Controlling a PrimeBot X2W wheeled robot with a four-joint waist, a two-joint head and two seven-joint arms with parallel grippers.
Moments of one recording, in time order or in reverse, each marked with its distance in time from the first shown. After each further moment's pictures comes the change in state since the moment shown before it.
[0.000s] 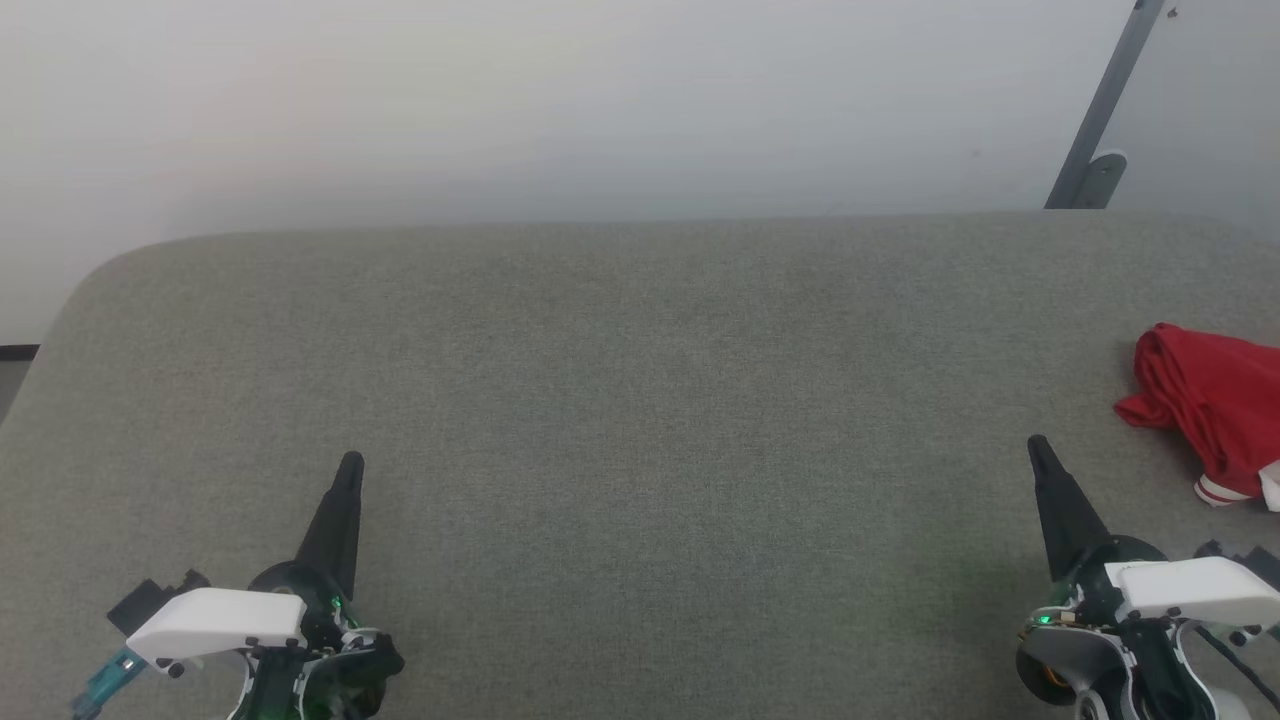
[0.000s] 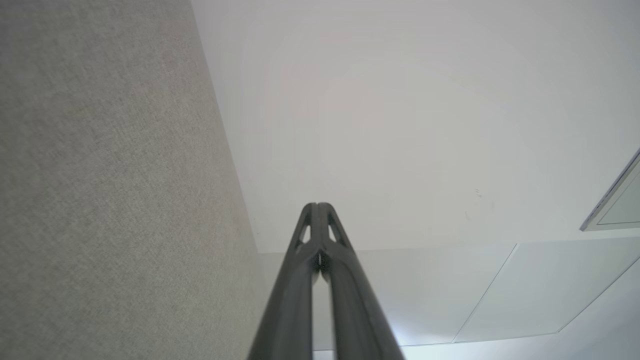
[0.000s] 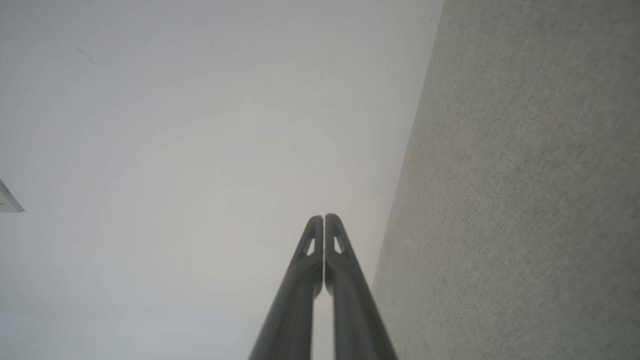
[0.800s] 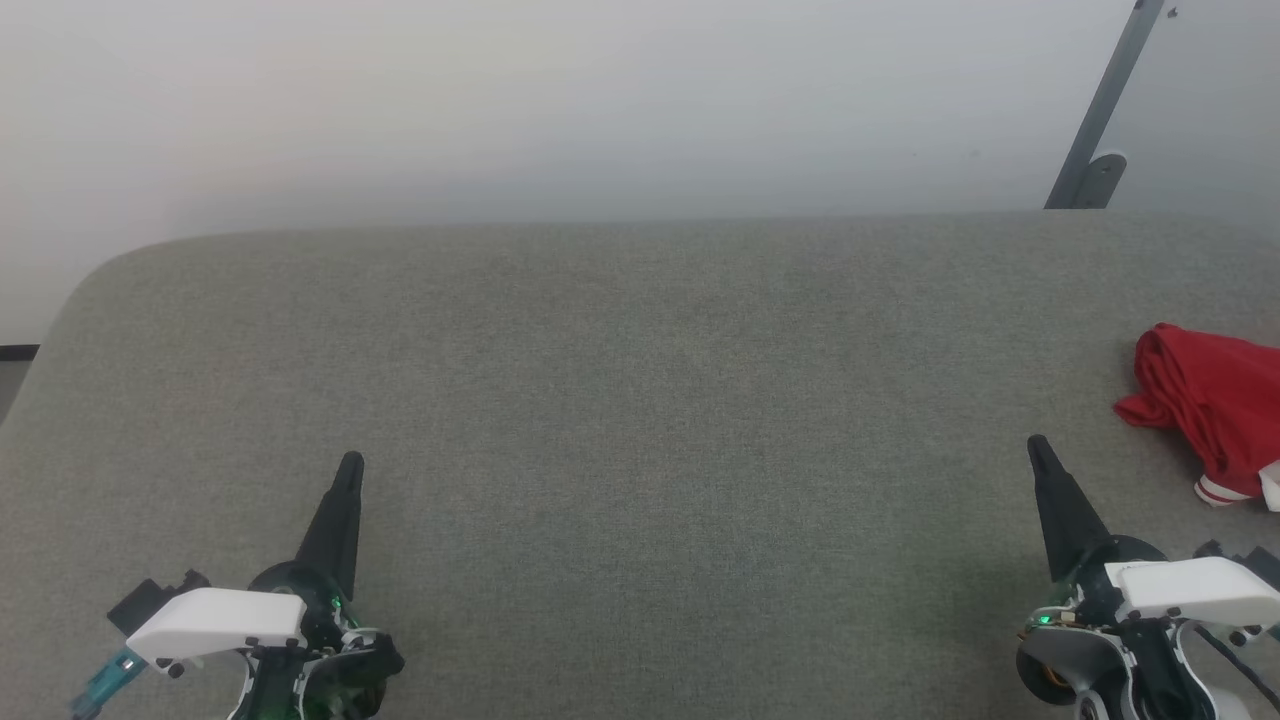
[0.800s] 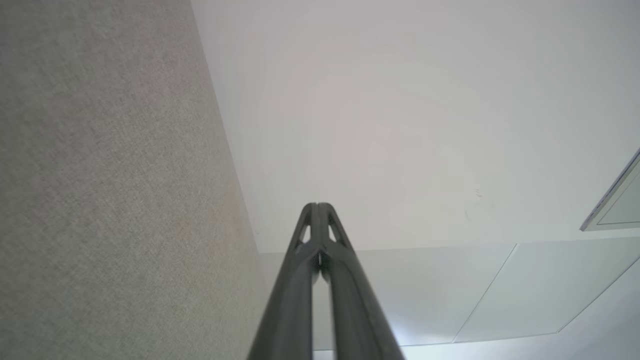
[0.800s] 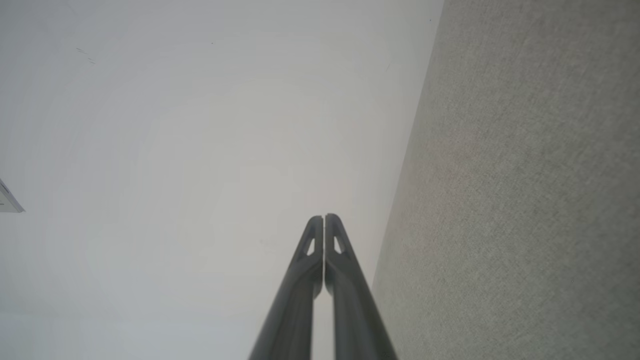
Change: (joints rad) left arm 0.000 0.000 0.000 0.000 0.000 0.000 0.000; right arm 0.000 0.000 0.000 0.000 0.000 0.000 0.000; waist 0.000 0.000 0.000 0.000
